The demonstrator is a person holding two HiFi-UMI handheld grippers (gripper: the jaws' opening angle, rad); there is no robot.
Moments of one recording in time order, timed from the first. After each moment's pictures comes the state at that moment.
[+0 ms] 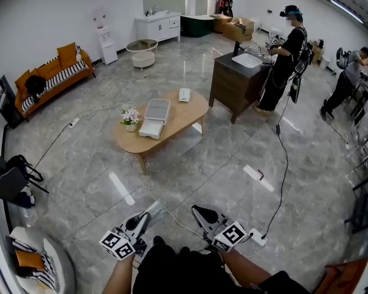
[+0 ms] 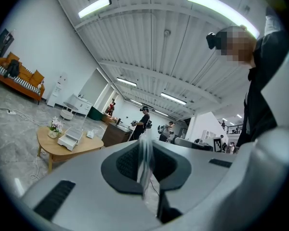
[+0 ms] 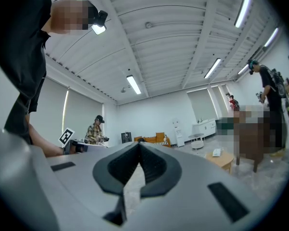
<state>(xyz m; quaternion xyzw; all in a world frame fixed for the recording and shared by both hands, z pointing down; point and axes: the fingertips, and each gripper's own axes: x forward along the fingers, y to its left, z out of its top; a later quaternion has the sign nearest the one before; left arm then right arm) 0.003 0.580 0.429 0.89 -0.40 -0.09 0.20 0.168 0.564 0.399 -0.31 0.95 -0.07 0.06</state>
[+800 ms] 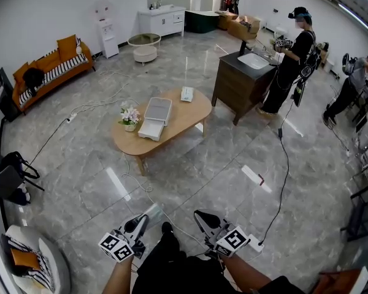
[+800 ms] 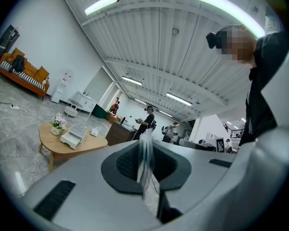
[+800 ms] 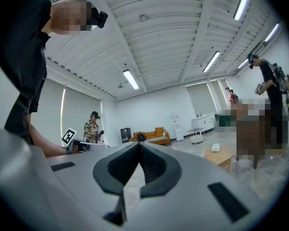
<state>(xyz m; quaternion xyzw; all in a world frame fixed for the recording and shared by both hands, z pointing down) -0.009 0.515 0.453 0.87 -0.42 -0.09 0.23 0.169 0.501 0.421 -0.31 0.95 -0.09 0.03</state>
